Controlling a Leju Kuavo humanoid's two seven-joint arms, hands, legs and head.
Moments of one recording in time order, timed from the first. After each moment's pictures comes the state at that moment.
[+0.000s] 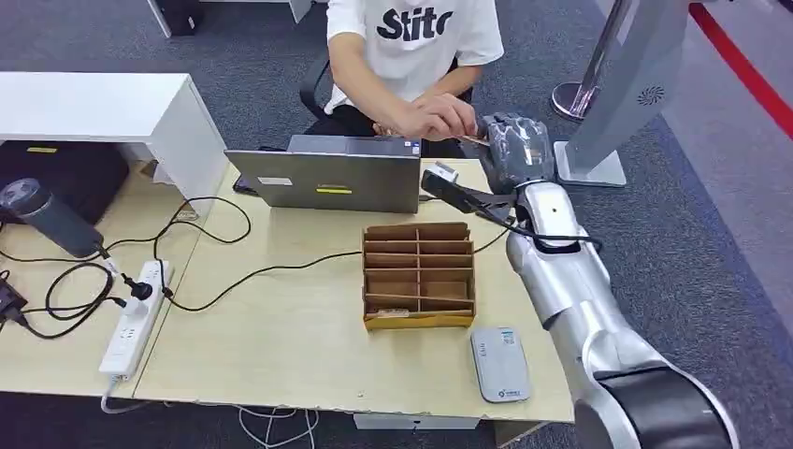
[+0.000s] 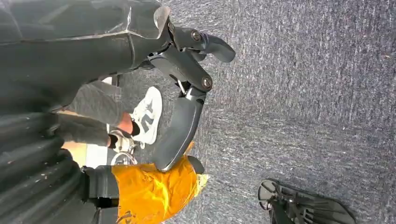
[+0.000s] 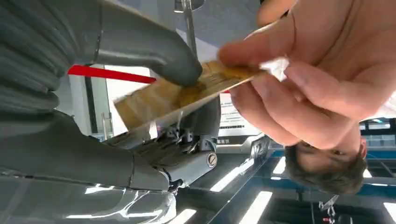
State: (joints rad) left arm -0.06 0.00 1.16 -0.30 -1.10 -0.06 0.01; right arm -0.88 0.14 0.18 -0.60 1.42 -0.43 -0.10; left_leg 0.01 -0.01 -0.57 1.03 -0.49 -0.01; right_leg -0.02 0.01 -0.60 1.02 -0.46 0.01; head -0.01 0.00
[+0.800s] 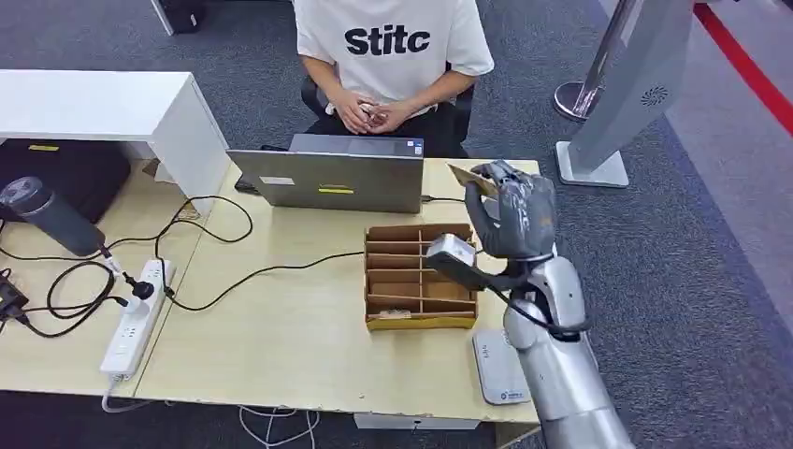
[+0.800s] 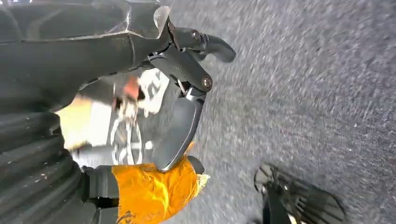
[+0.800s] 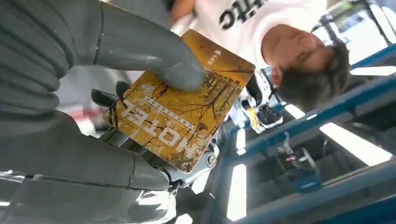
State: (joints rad) left arm -0.05 -0.06 1.28 -0.30 -0.99 0.01 0.03; right arm -0.34 0.16 0.21 -1.32 0.94 -0.43 -0.41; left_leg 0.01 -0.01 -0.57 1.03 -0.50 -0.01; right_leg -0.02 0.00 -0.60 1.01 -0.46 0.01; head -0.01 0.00
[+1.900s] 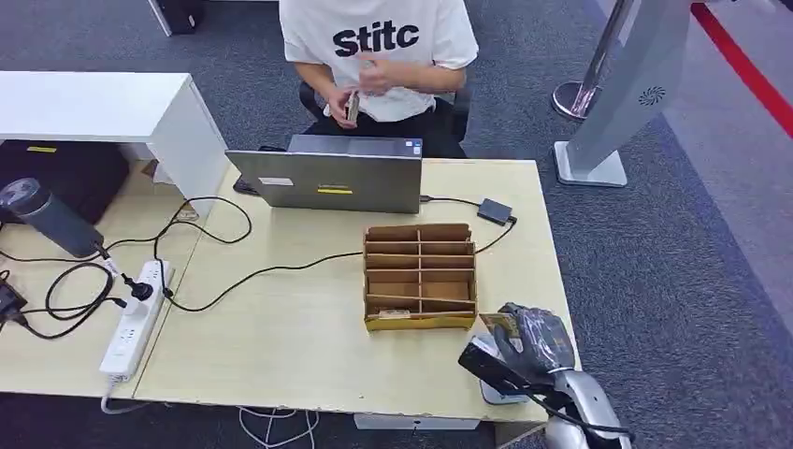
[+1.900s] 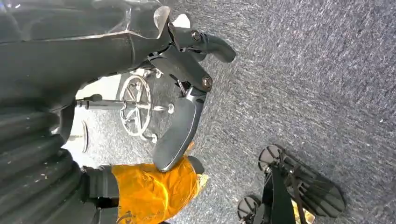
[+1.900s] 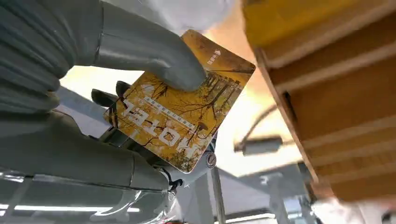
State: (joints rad) left arm -0.05 -0.13 1.41 -0.32 -0.97 0.04 0.05; right arm -0.03 -0.01 0.19 -1.30 1.05 -0.09 -0.13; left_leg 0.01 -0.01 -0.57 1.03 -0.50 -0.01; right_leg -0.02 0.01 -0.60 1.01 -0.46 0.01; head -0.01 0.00
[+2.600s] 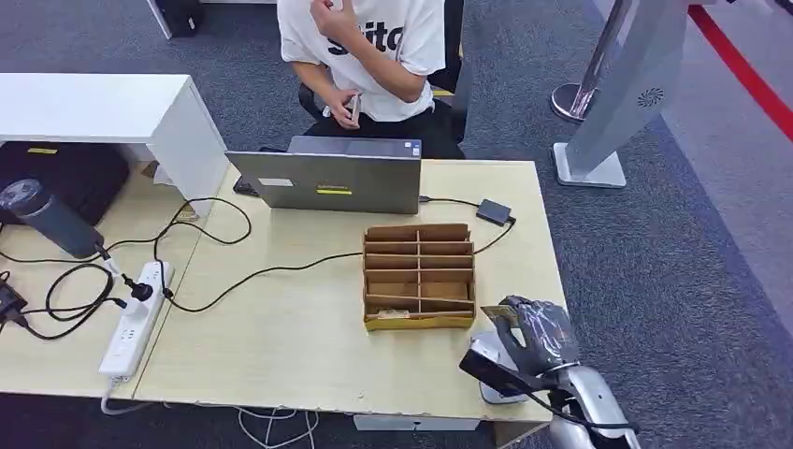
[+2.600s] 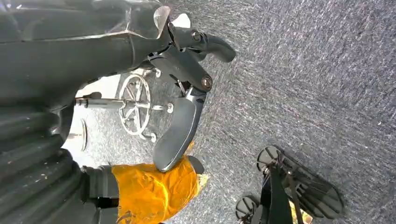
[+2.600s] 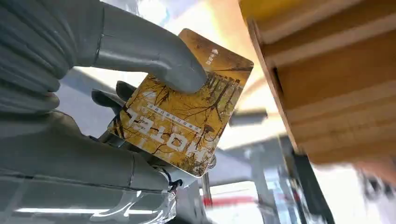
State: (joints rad) left arm -0.05 -0.13 1.42 -0.32 -0.97 0.05 0.05; right arm -0.03 -0.07 0.25 -1.36 1.07 -0.24 -0.17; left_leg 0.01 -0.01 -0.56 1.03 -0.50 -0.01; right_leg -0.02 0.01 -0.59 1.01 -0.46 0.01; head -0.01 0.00
